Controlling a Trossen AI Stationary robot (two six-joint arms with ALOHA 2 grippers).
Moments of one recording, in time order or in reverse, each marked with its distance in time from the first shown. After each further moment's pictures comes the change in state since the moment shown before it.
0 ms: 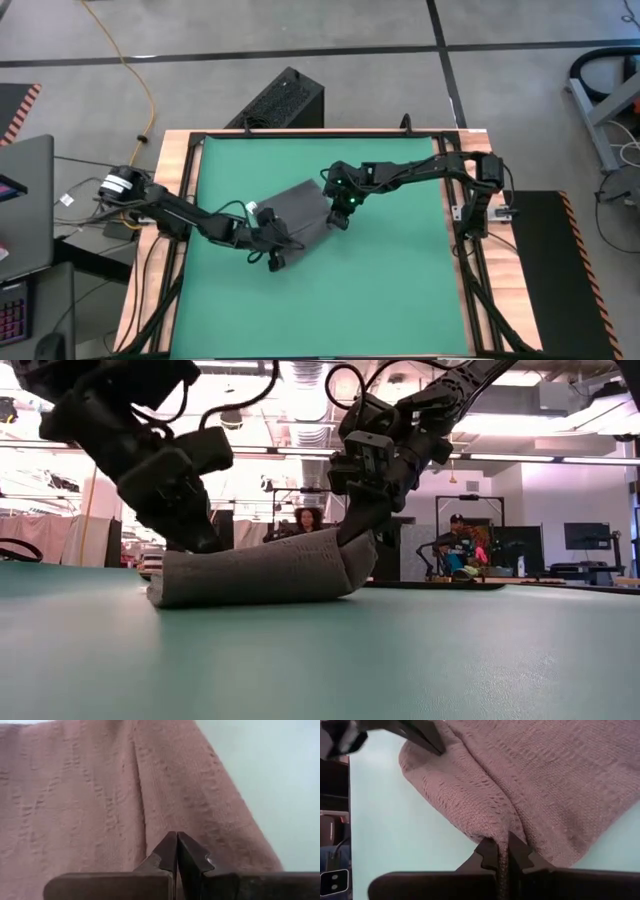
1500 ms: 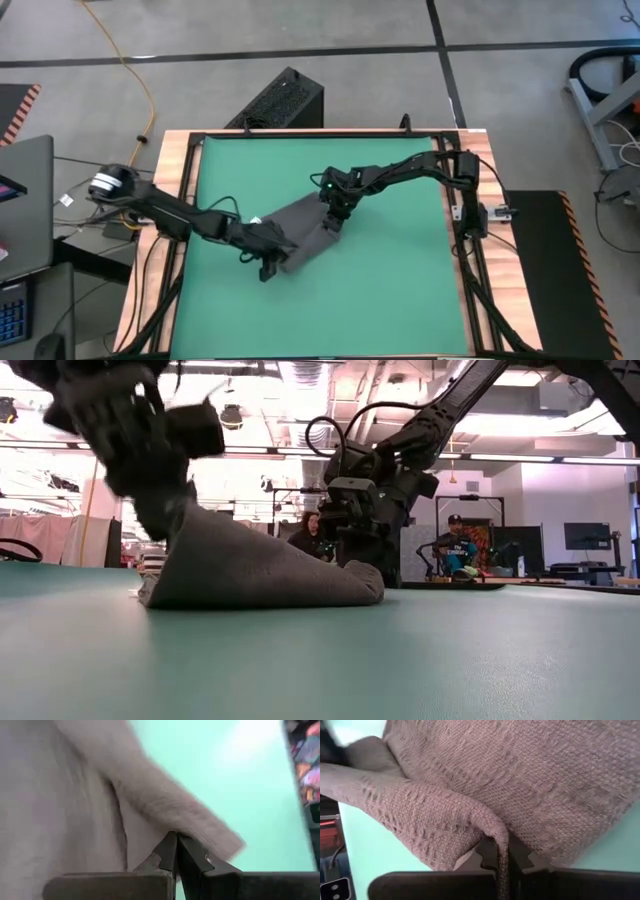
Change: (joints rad) left arm -0.004 -0.097 -0.004 -0.003 0.362 -0.161; right arm -0.043 0.212 0.044 -0.042 -0.021 0.026
